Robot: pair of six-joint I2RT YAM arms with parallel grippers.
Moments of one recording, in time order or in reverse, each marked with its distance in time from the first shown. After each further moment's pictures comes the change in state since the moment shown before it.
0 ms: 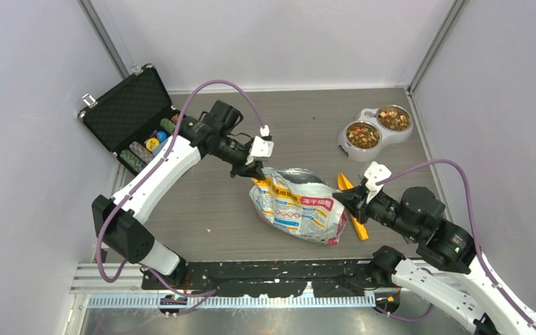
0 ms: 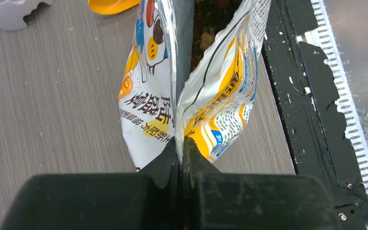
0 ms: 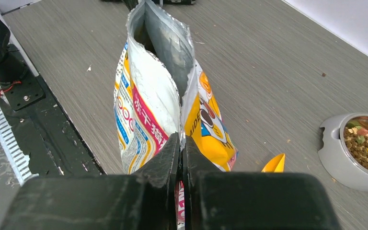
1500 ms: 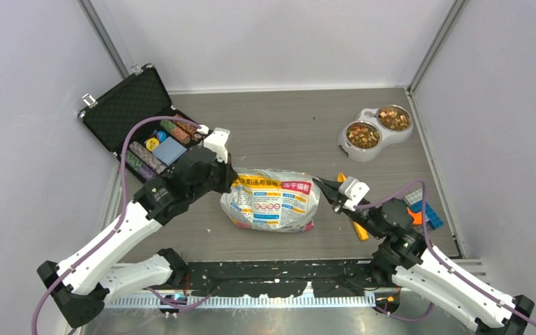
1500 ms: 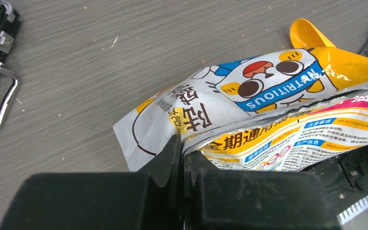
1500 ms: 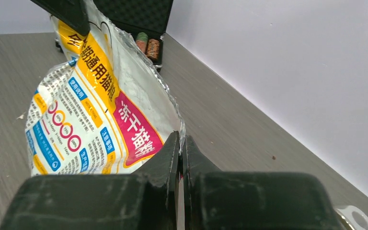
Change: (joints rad) left arm -0.186 -0.575 -0.469 0.439 -1.059 -1.369; right arm 0.031 -0.042 -0.484 0.806 0.053 -0.253
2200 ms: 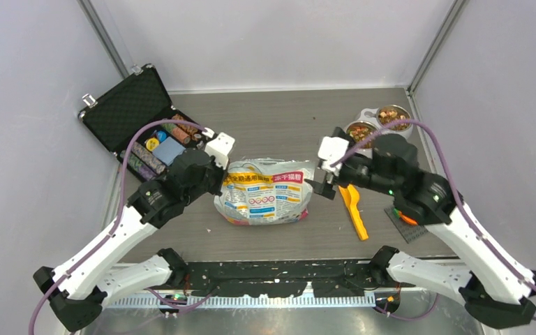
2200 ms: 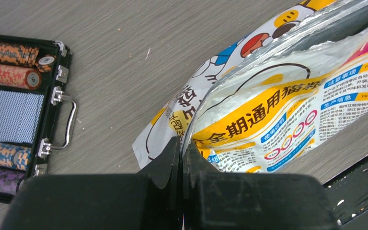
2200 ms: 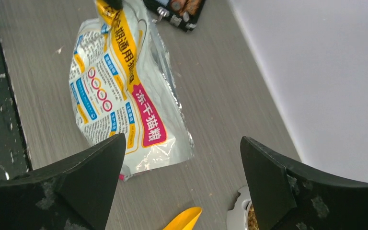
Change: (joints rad) left arm -0.012 -0.024 0.004 -0.031 -0.056 0.261; right arm -0.033 0.459 0.843 -0.806 -0.172 -0.195
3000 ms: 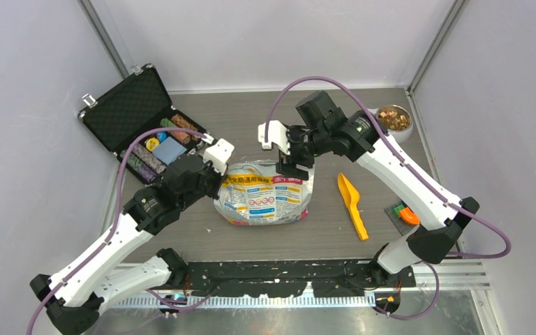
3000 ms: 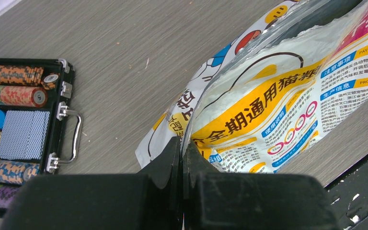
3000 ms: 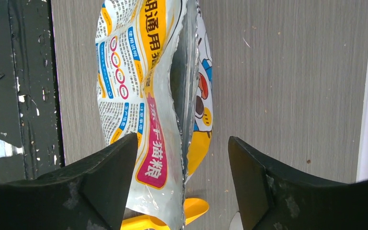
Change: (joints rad) left arm 0.003 -0.078 -0.068 0.056 0.050 0.102; right arm 0.000 0.655 0.562 -0.489 -0.182 -0.233
